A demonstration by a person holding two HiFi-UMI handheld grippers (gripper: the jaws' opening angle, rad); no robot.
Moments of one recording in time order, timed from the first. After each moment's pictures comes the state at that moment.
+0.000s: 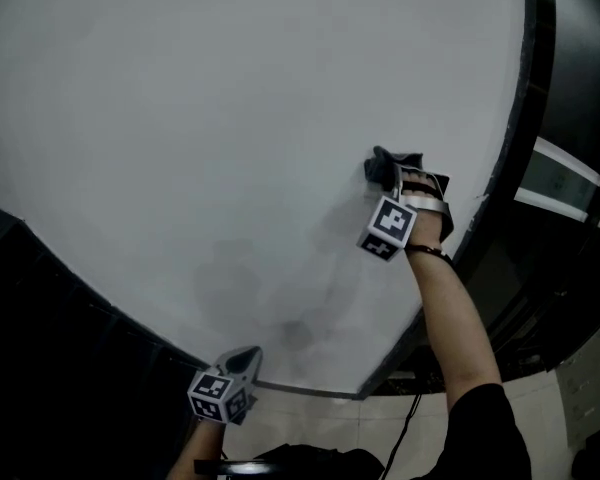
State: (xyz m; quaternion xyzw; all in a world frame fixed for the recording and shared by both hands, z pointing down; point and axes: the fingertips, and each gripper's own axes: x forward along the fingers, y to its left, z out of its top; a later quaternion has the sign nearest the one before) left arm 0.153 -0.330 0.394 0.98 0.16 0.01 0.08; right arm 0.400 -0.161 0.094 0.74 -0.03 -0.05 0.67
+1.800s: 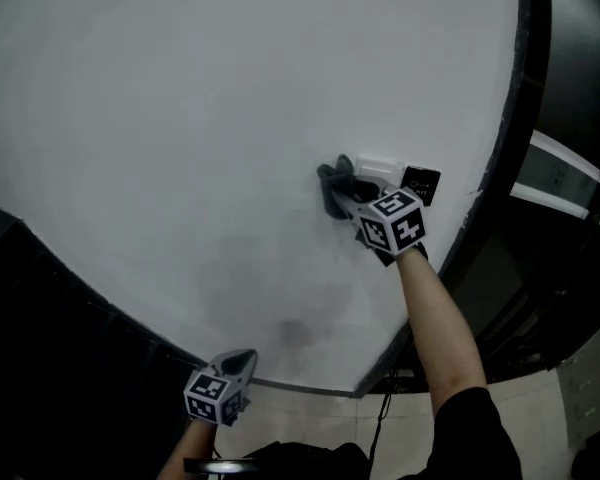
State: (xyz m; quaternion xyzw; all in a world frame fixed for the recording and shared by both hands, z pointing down) left arm 0.152 -0.306 0.404 0.98 0.17 0.05 0.04; right arm 0.373 -0.216 0.128 0.87 -0.45 -0.04 0.22
